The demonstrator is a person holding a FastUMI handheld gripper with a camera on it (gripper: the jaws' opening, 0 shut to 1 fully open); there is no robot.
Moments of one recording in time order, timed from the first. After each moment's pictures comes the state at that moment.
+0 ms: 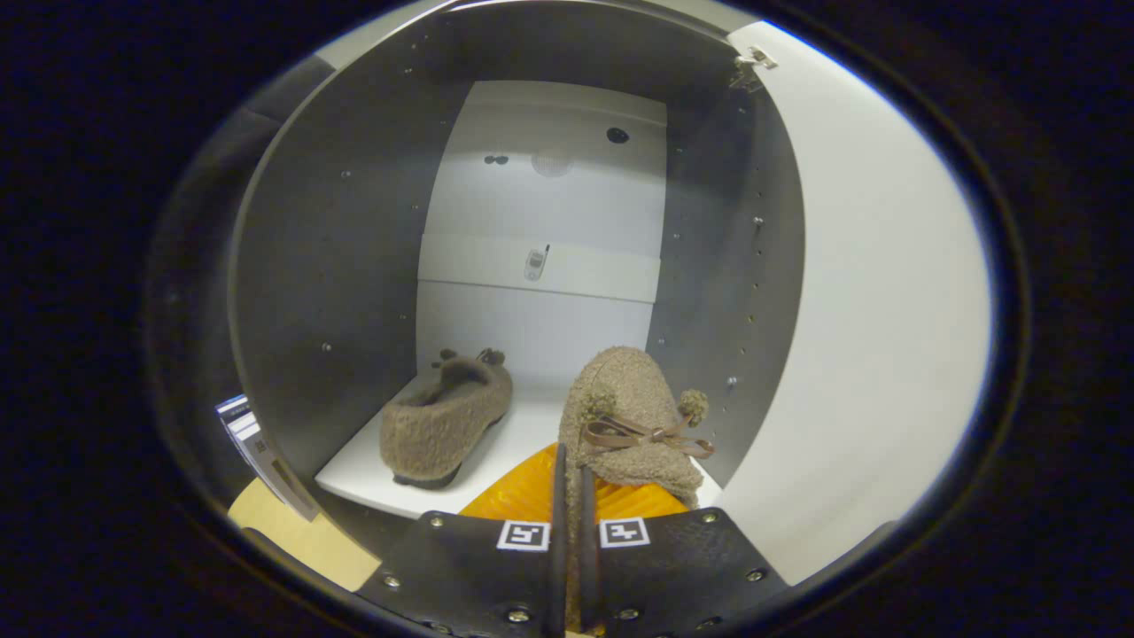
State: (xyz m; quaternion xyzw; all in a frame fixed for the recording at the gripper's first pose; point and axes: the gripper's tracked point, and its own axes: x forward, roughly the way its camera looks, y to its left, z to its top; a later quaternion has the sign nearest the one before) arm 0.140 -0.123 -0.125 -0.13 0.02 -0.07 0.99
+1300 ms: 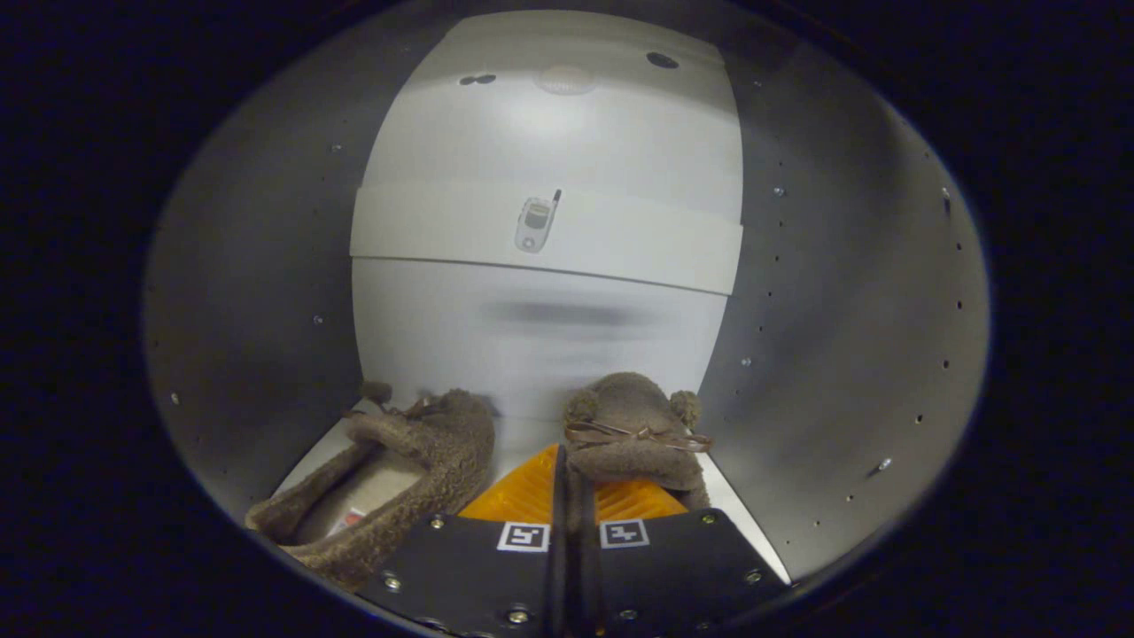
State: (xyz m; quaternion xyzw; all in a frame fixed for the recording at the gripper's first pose) arm 0.293 -0.129 -0.154 -0.12 0.10 -0.06 0.99
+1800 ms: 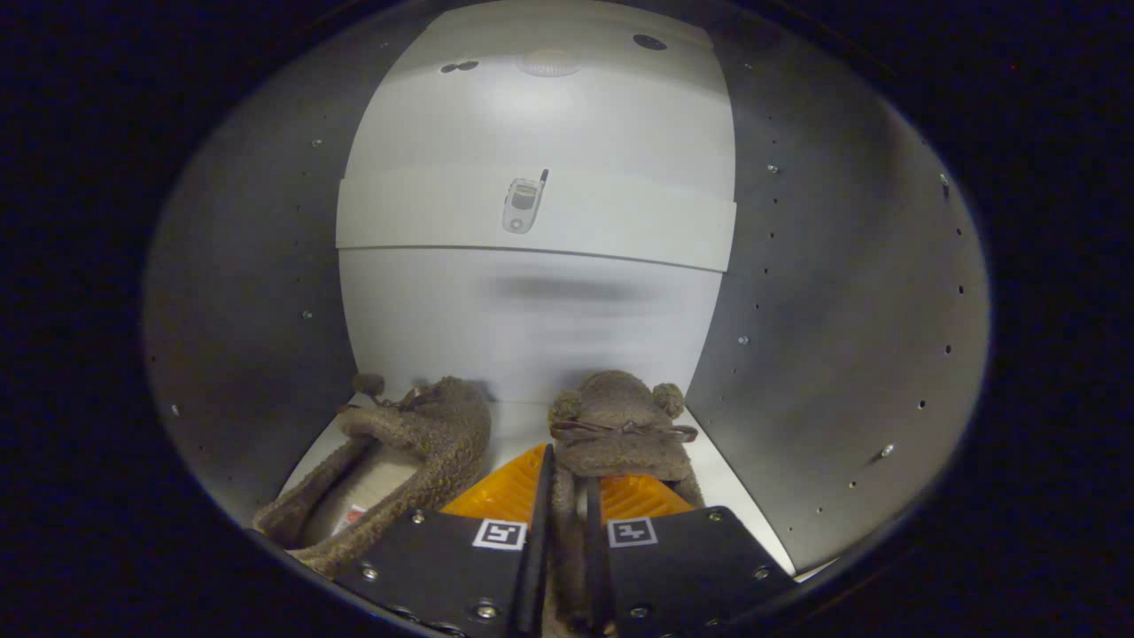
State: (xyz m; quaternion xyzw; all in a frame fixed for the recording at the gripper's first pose) arm 0.287 -0.132 -0.161 -0.11 0.13 -0.07 0.98
